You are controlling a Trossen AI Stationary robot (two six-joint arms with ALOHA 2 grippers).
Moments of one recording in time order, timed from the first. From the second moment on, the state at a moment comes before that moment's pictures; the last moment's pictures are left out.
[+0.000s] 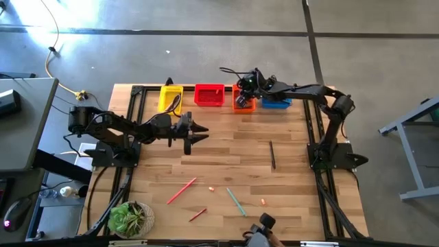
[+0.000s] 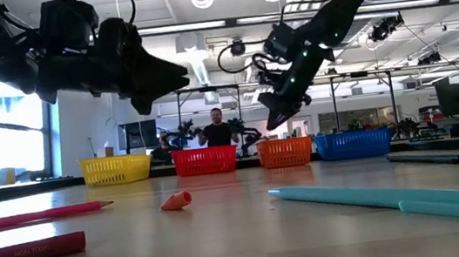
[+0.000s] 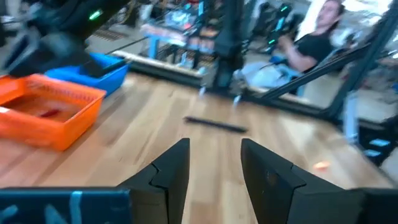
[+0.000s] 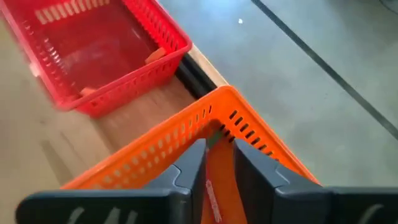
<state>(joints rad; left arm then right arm) 0.34 1.45 0.32 1.01 0.18 -0.20 -0.64 1.82 1.15 -0.07 0.11 -0.12</state>
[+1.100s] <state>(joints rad) 0.23 1.45 0.32 0.85 0.04 -0.13 -0.26 1.47 0.40 0.96 0.16 0.05</state>
